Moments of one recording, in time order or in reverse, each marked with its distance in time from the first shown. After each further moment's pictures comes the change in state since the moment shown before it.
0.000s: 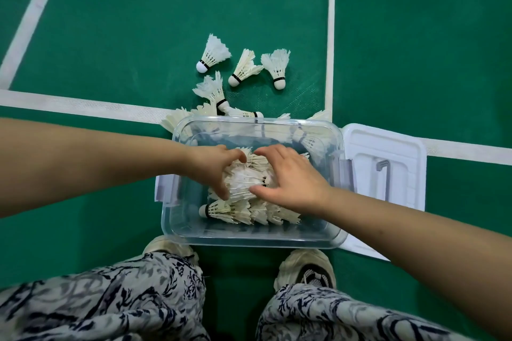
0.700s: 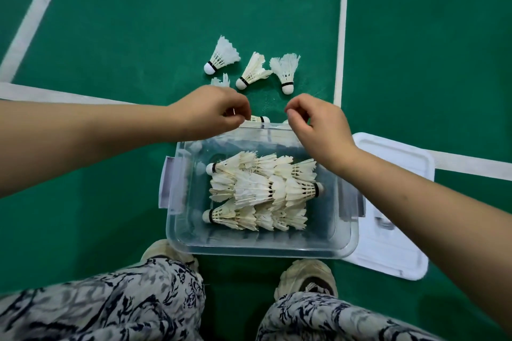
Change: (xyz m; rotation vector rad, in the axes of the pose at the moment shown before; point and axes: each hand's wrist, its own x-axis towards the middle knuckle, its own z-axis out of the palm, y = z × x) left_hand -0.017 -0.017 -0.059 -0.119 0.670 0.237; right_hand 0.043 0.010 -0.059 0.154 0.450 0.053
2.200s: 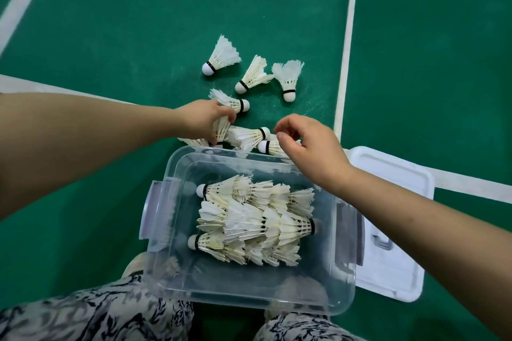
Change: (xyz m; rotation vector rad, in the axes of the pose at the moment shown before) left_hand 0.053 -0.083 0.047 0.167 -0.287 -0.217; right_hand 0.005 0.001 0.010 0.019 -0.193 -0.013
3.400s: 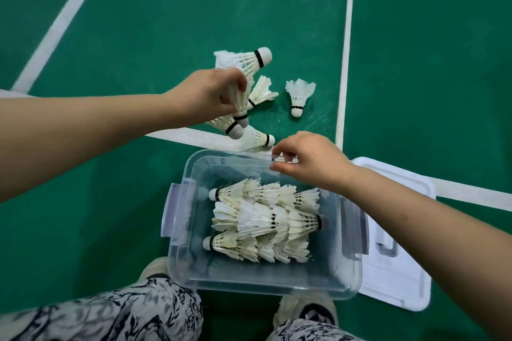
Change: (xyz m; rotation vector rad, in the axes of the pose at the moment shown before) left_hand -0.069 0.036 -0.074 -0.171 0.531 0.141; right_hand 0.007 -0.002 -0.007 -0.318 -0.175 -0.246
